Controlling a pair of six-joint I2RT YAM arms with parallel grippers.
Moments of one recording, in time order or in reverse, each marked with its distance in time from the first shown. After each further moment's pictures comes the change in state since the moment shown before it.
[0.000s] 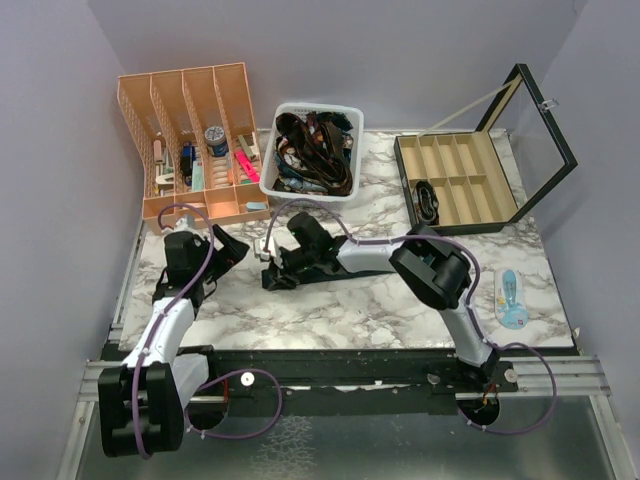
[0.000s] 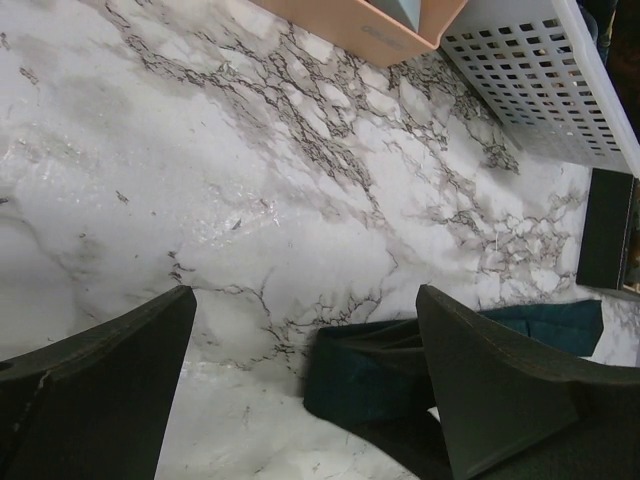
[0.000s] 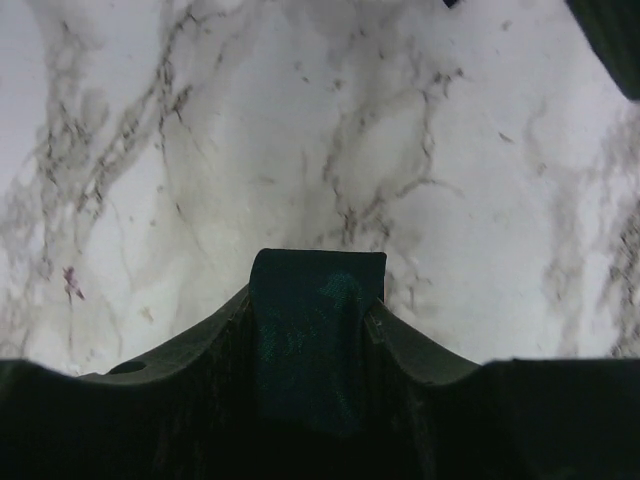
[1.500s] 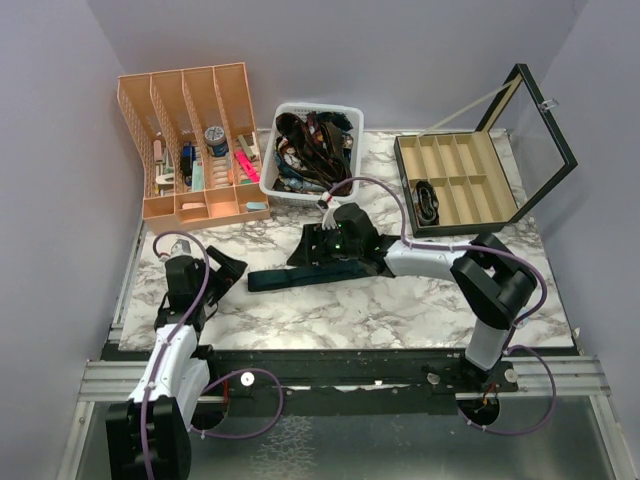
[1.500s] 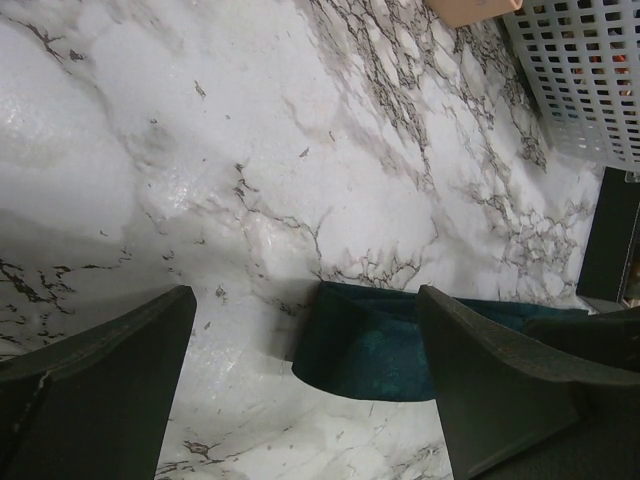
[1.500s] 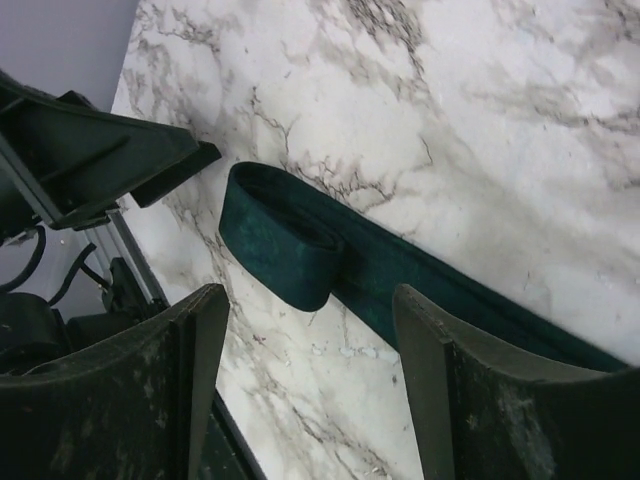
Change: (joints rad) left arm 0.029 -0.192 -0.174 -0.047 -0.032 -0.112; right arm -0.099 -0.375 -0.341 0.149 0.362 1.136
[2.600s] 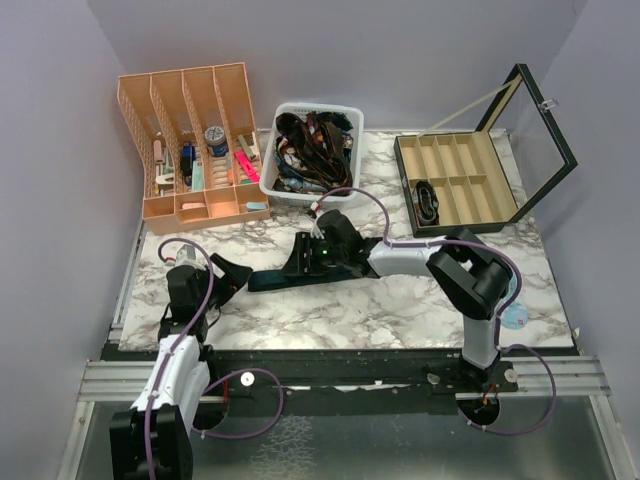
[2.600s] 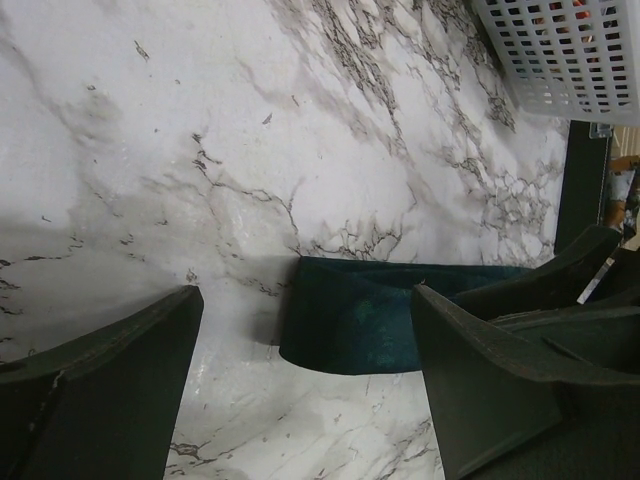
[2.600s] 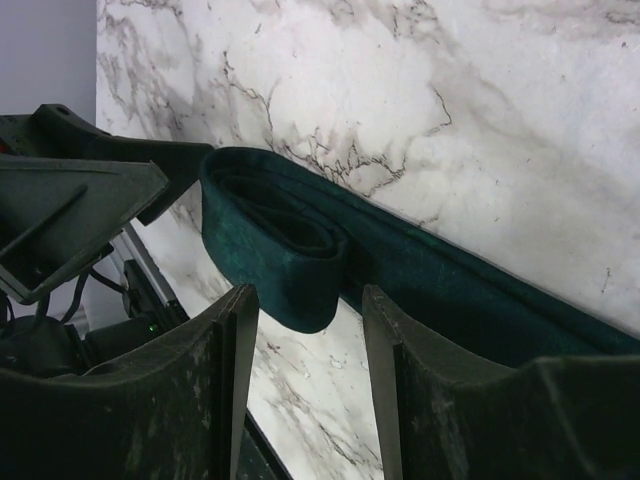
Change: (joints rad) left arm 0.000 -0.079 -0.109 0.113 0.093 0.008; right arm 0.044 0.129 0.082 -0.068 -0.003 0.163
